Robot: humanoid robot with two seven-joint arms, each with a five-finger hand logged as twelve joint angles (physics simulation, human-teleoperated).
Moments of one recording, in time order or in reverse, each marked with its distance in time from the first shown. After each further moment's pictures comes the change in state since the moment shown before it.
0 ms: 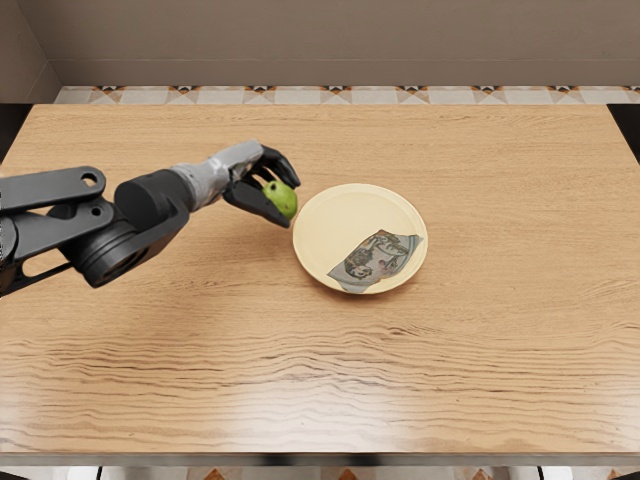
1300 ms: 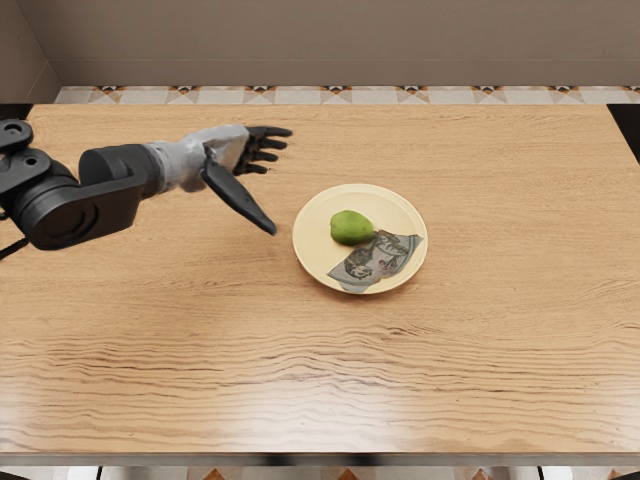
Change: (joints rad) left arm 0.071 0.112 -0.209 0.046 -0.245 -0.323 -0.002; right arm 0.000 0.000 0.000 0.000 0.000 0.000 0.000
